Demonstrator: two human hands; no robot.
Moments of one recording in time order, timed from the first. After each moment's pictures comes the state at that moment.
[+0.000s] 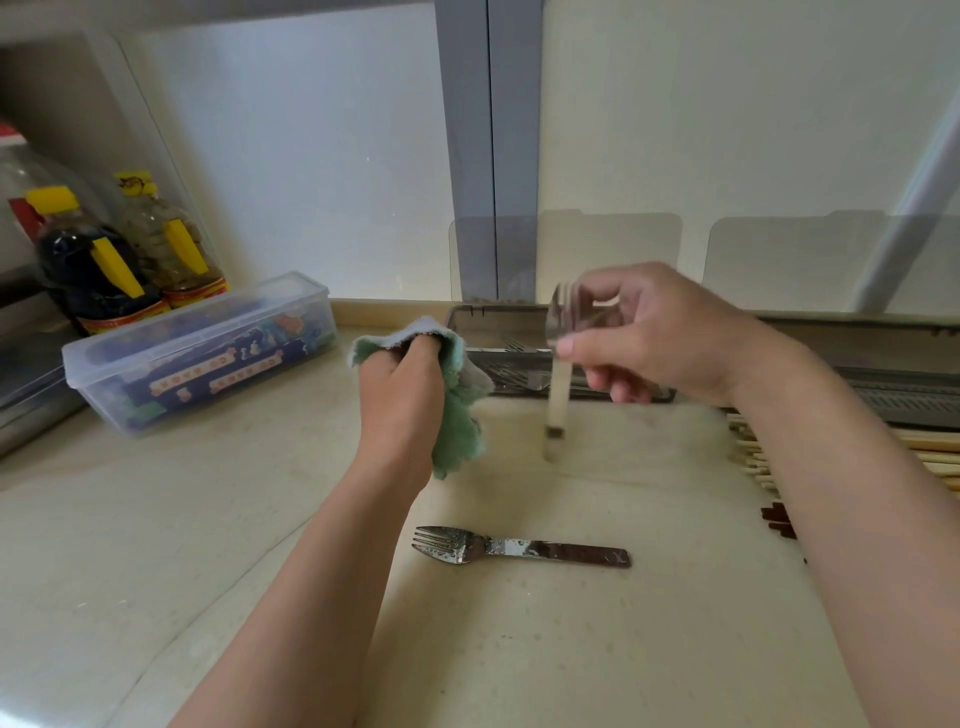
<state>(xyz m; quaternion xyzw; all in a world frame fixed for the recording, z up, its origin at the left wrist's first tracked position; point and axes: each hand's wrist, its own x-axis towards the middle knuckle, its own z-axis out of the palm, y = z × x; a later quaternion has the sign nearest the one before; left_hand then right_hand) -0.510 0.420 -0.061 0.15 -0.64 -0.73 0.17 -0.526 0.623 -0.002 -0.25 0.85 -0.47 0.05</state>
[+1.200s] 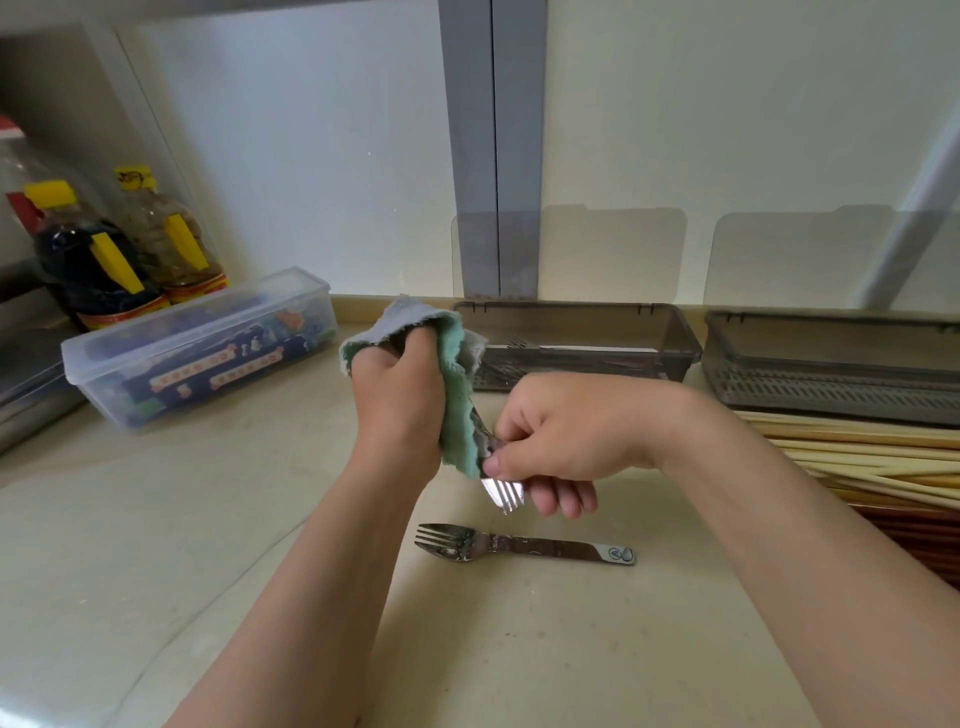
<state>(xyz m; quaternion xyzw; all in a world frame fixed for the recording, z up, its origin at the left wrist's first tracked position) -0.513 0.417 -0.065 0.12 -0.60 -0.75 0.24 -0.498 0.567 -0.020 -0.27 0.88 -0.27 0.29</state>
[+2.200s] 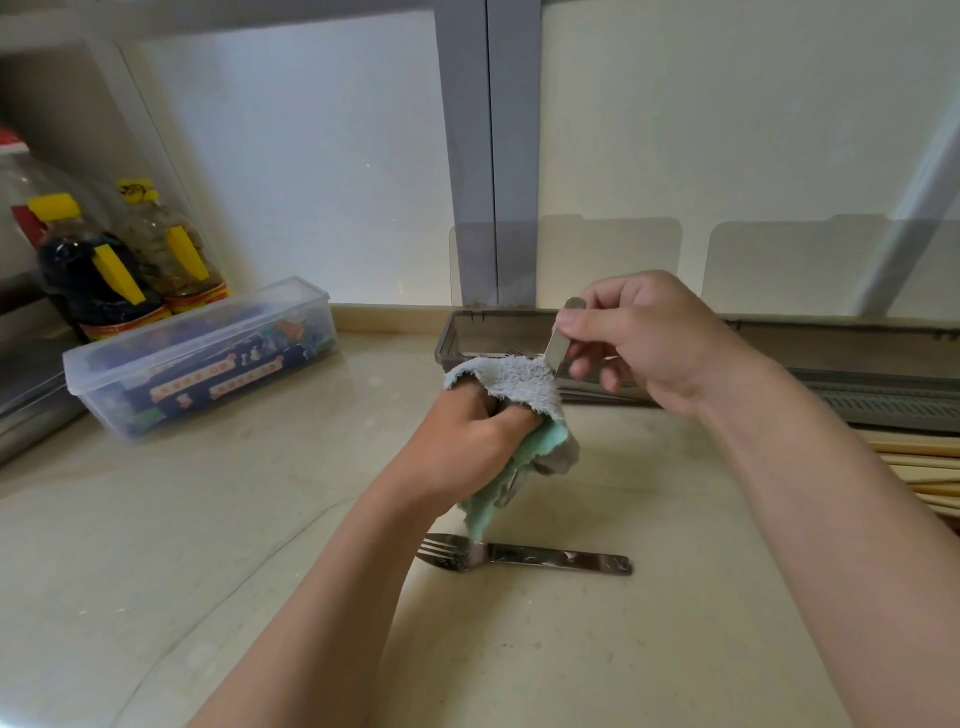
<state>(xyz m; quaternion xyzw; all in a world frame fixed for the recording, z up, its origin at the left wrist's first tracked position) -0.490 0.432 -0.067 -0.12 -0.80 -0.59 0.02 -0.545 0.608 -0.019 -0.12 0.78 -0.62 0.03</state>
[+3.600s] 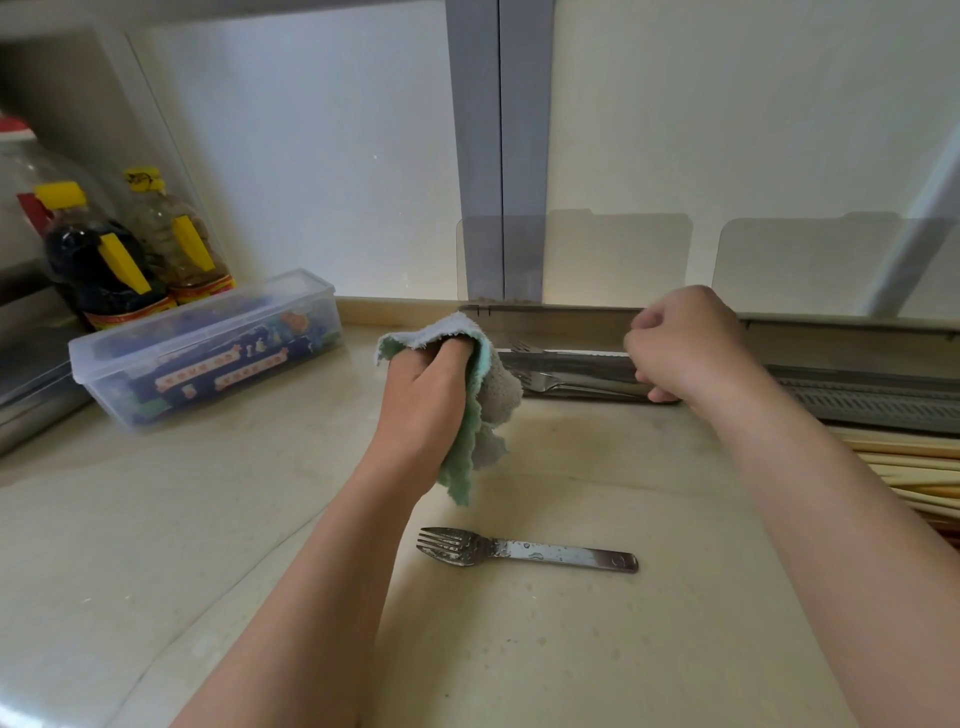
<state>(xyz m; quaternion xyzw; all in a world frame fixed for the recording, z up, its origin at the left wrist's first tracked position) -0.501 0.423 -0.058 0.08 -0.70 -0.70 0.13 -0.557 0.621 -0.033 0.08 0.92 -0.38 -0.10</state>
